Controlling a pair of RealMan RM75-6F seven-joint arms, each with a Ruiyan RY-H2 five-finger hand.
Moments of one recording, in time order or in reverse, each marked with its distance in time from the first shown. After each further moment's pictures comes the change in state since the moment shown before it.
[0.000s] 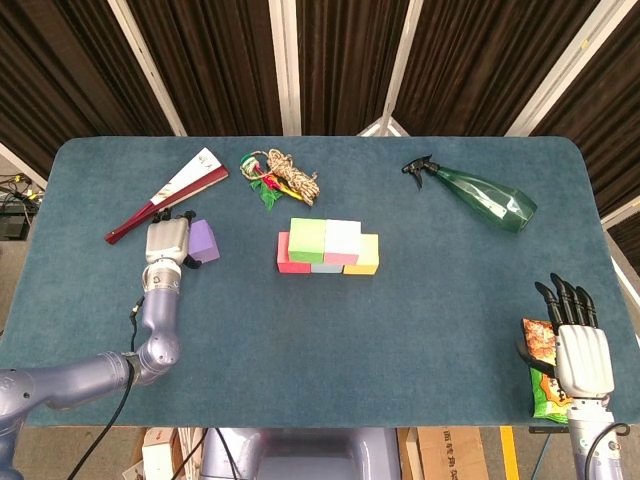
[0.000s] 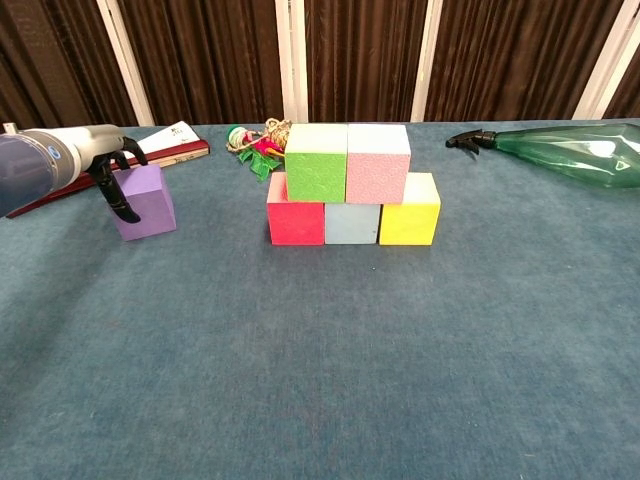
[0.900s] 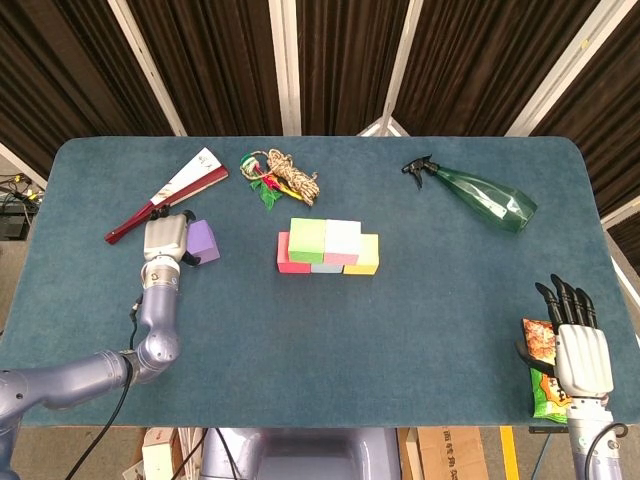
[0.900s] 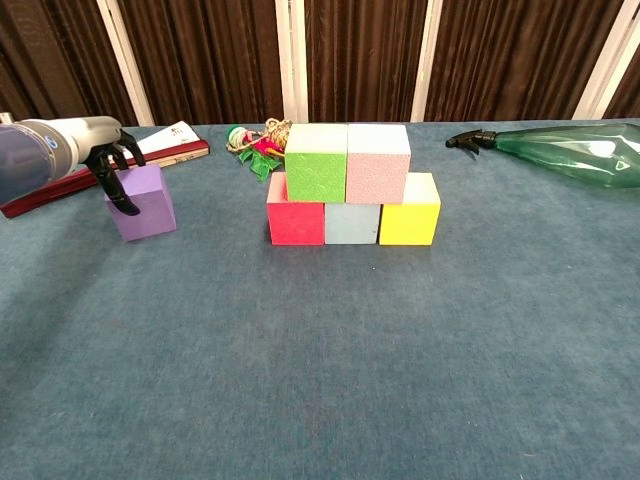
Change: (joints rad) left arm 0.010 0.013 -0.046 -0.020 -0.011 -0.001 0.035; right arm -0.005 0.004 0.014 -0.021 0.026 -0.025 -0.006
